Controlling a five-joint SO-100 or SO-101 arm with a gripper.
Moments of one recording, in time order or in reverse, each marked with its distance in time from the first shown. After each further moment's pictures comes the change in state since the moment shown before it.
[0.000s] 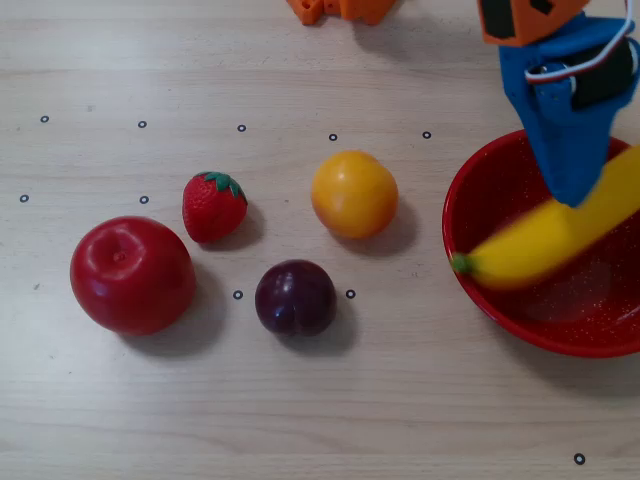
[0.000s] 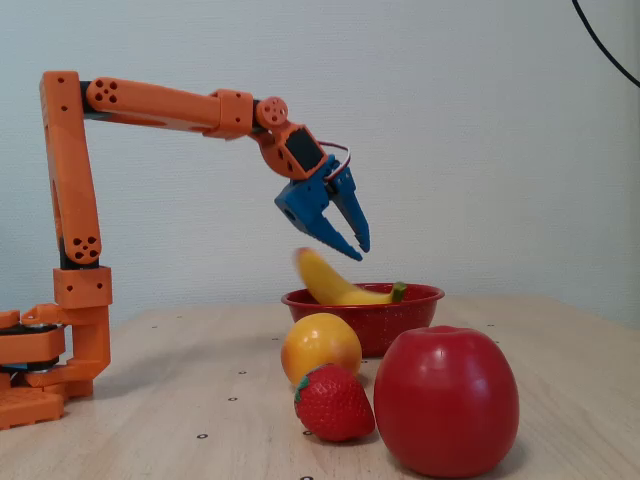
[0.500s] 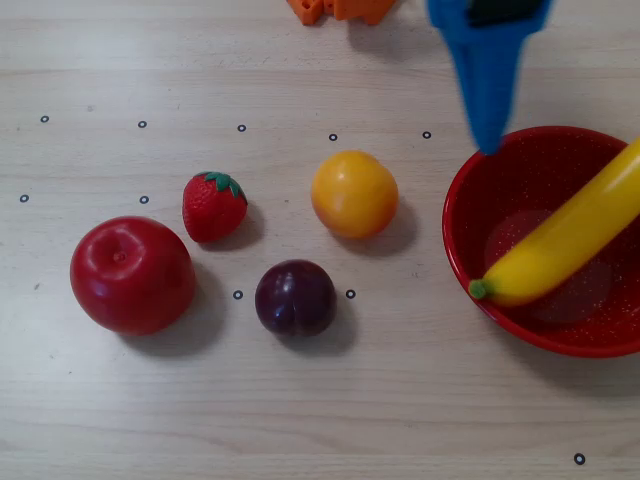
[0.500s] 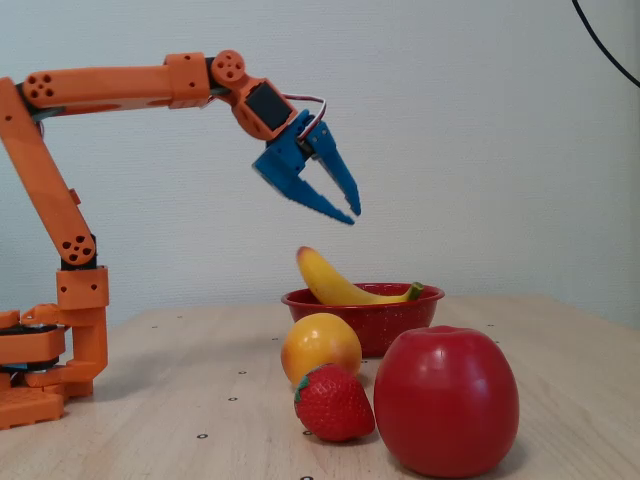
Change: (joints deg) arm -10.7 20.1 11.6 4.4 -2.5
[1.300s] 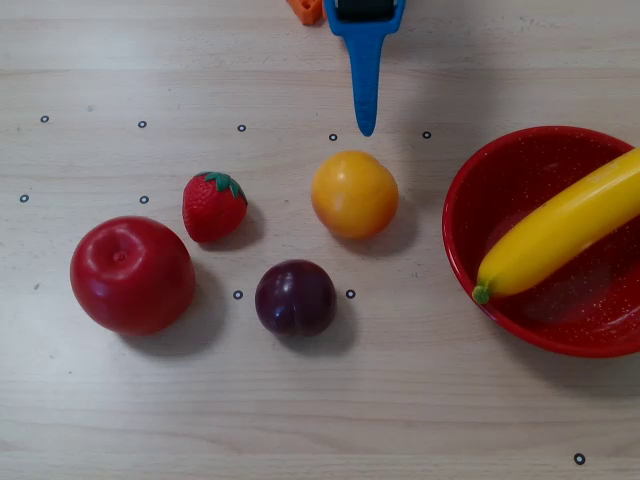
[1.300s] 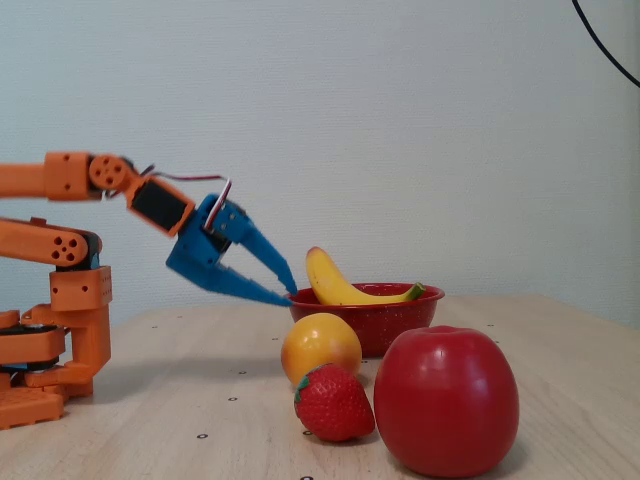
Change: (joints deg) arm -9.9 53.8 62.3 -17.9 2.2
